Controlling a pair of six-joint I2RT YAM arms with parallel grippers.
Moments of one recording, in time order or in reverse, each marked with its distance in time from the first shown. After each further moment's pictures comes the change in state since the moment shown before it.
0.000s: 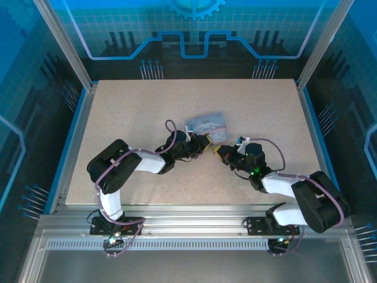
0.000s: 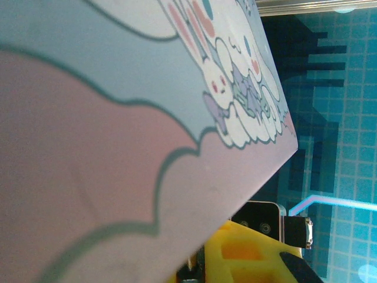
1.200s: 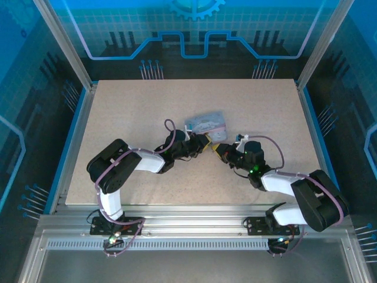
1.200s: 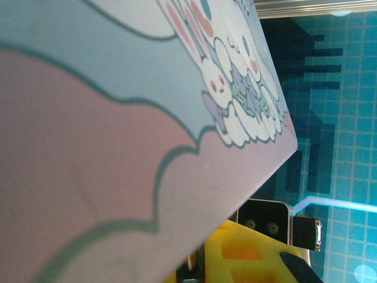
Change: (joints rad) left arm 0.010 0.001 0.000 0.008 0.011 -0.004; right arm 0.004 0.013 0.034 -0.017 -0.005 -0.050
